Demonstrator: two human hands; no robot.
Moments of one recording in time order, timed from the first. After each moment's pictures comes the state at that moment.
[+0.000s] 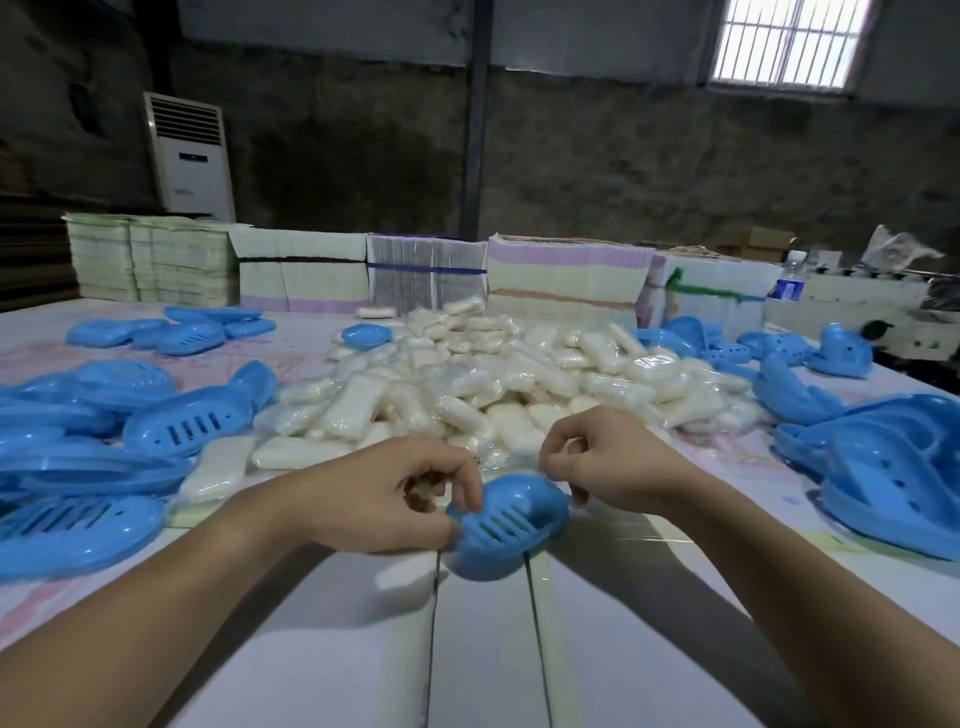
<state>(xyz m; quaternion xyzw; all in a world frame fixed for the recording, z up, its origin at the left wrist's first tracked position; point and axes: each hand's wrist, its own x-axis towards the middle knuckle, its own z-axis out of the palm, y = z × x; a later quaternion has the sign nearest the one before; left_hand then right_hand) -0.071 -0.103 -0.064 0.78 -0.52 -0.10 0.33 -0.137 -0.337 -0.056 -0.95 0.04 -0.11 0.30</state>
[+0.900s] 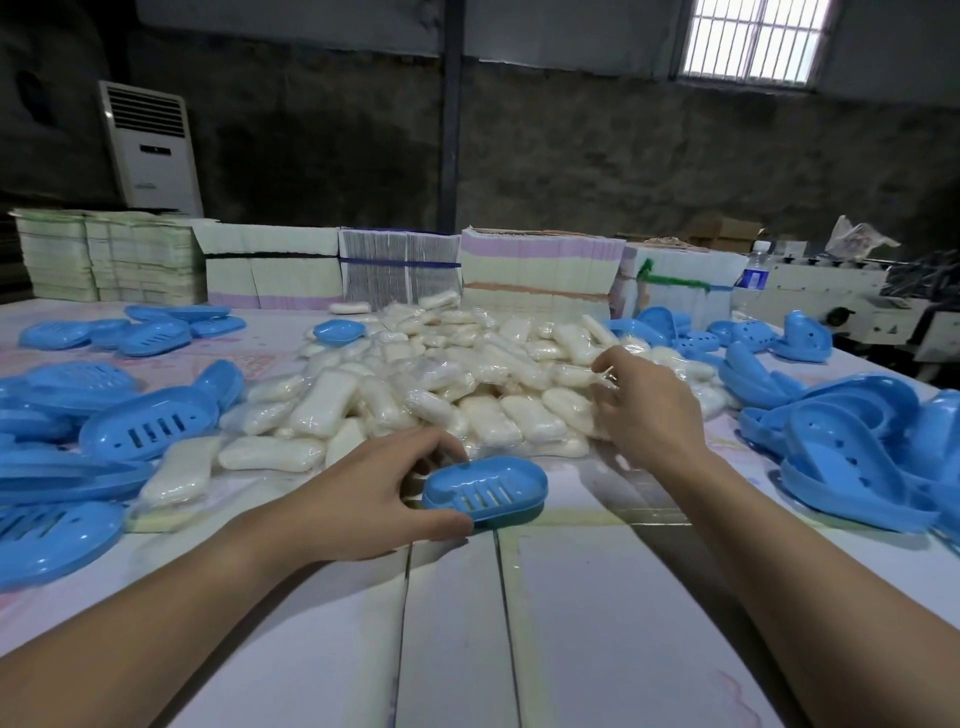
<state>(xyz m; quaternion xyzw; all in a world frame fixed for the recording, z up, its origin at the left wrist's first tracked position) -0.065 -0.122 -0.091 0.82 -0.45 0.00 0.34 -0.119 -0.404 -0.066 -0.91 0.18 -0.36 0.09</state>
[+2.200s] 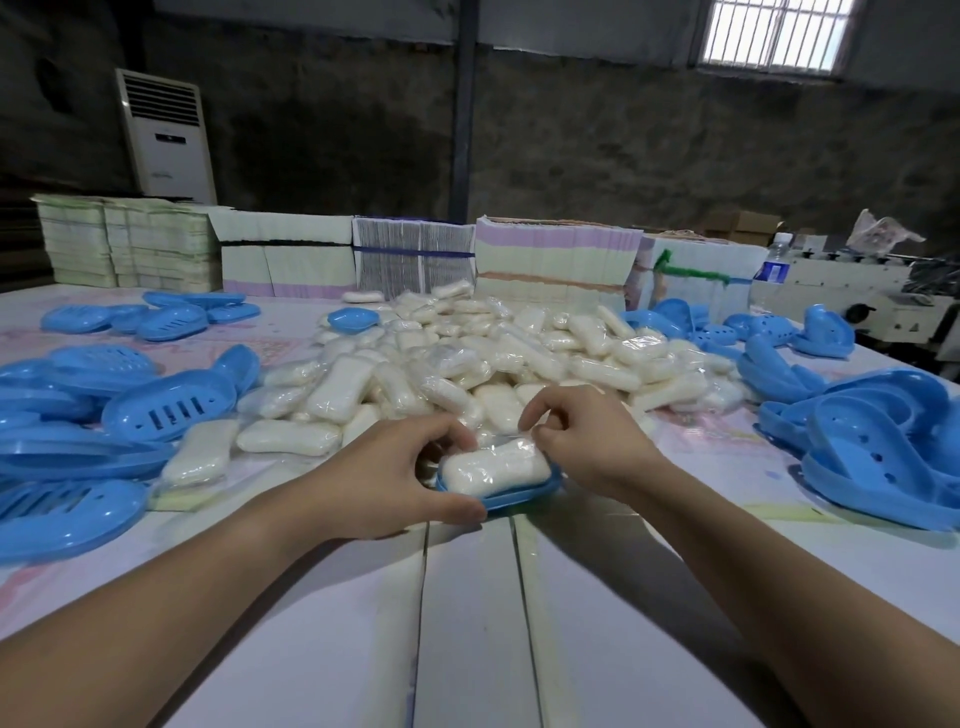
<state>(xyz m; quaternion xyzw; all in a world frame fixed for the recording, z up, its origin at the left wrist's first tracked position) -0.067 -0.120 -0.087 0.84 -0.40 -0.02 0.37 -0.131 -0.328 -0.067 -0.94 0.07 -0.20 0.28</state>
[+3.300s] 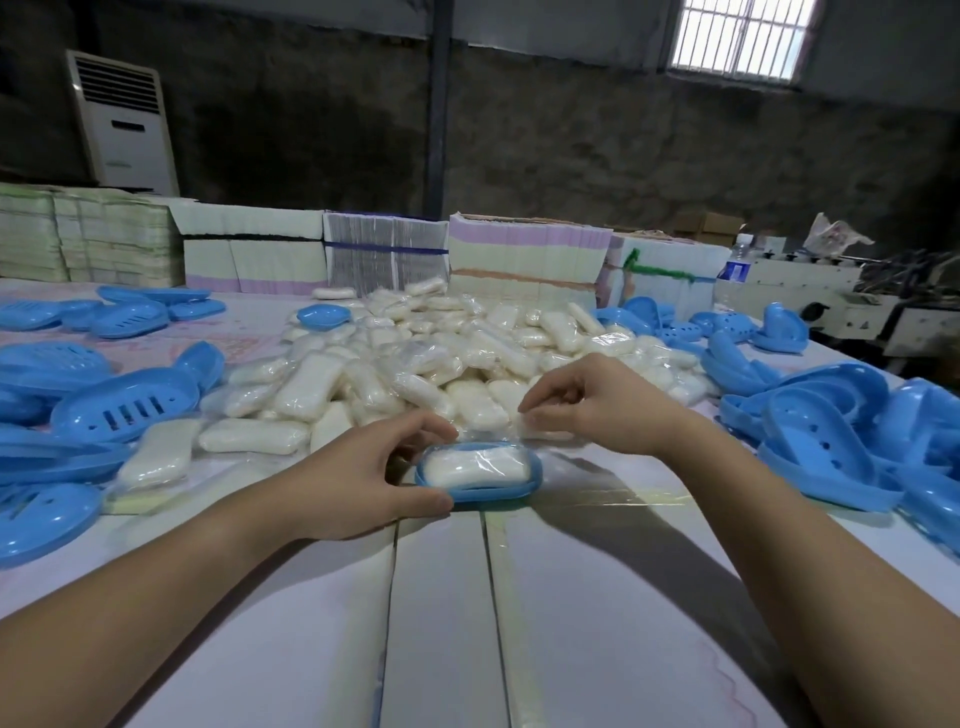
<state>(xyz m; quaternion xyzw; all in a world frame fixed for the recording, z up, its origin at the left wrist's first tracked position) -0.063 -0.120 -0.094 0.83 -0.42 -0.06 0.36 -0.143 -0.371 -0.038 -0.95 -0.03 -0.13 0.28</state>
